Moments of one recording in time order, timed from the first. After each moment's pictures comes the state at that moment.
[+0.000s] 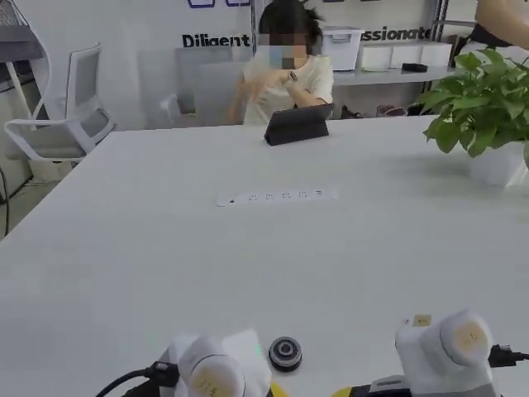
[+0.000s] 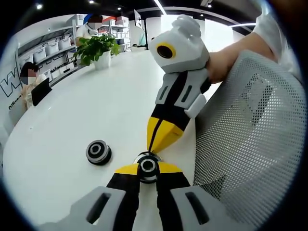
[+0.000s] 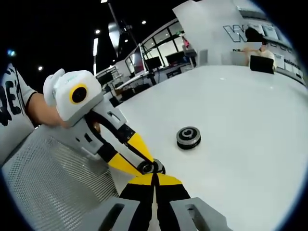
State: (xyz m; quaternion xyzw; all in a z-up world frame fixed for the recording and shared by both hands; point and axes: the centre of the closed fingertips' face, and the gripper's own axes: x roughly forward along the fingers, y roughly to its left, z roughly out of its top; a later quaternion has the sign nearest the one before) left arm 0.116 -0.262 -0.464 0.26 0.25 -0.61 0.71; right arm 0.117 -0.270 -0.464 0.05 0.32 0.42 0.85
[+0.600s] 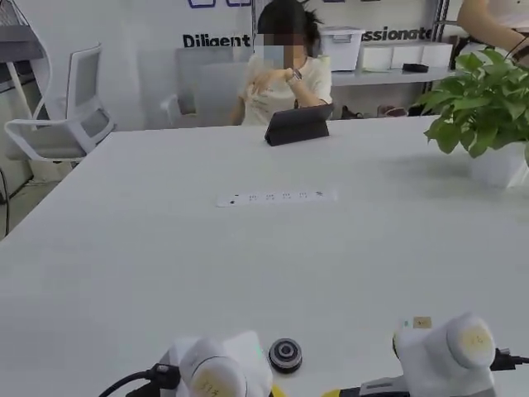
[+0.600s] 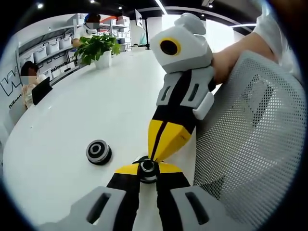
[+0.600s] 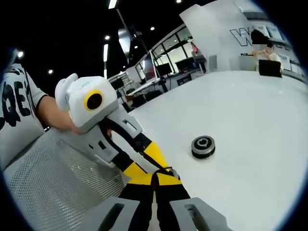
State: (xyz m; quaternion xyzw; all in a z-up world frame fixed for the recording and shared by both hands) left arm 0.117 -0.263 -0.465 0.26 0.25 -0.61 0.71; right arm 0.110 -0.252 -0.449 0.08 0.29 0.46 0.83
